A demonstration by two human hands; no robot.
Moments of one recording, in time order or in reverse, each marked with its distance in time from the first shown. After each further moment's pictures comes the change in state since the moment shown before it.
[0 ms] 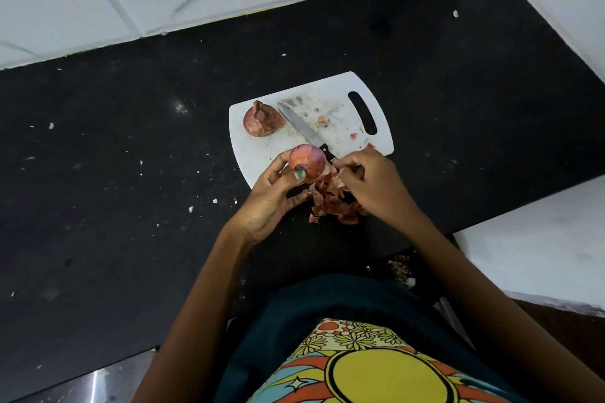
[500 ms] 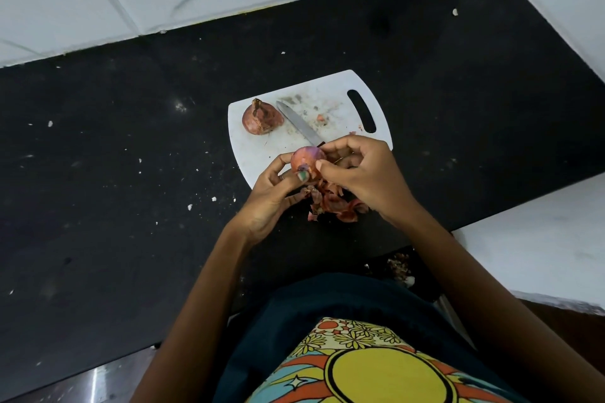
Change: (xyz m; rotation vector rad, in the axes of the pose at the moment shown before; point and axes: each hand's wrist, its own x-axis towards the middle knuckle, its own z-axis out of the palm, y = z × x) left_hand -0.002 -0.003 0.005 0.076 0.039 0.040; right_hand -0.006 -0.029 -0.008 0.382 -0.014 0.004
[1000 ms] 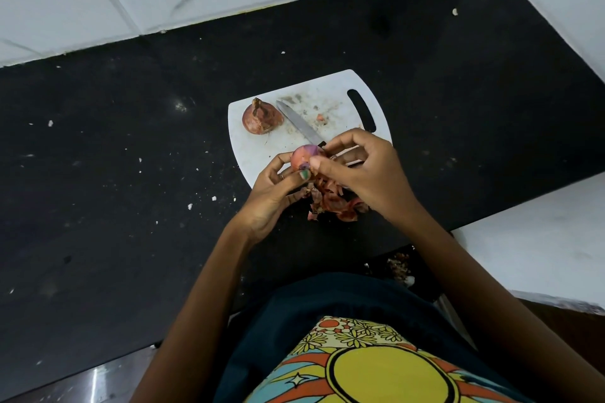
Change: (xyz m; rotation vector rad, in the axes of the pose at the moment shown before) left_hand 0.001 -0.001 0.000 -0.011 0.023 0.002; right_hand -0.003 0.000 -0.002 0.005 0.039 -0.058
